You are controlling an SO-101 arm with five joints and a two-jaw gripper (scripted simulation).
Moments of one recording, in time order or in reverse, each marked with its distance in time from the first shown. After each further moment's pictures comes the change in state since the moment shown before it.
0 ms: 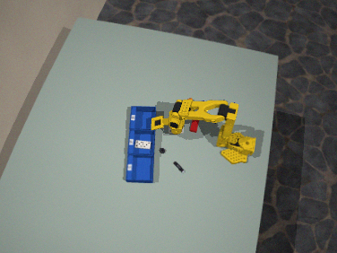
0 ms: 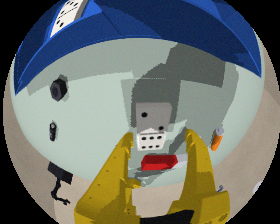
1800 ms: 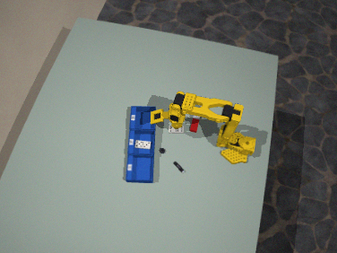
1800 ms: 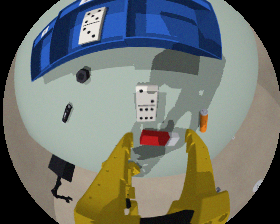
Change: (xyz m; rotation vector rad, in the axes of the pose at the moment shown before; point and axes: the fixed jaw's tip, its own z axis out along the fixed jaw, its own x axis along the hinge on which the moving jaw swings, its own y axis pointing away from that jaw) arm -0.001 0.000 -0.047 0.000 0.000 0.000
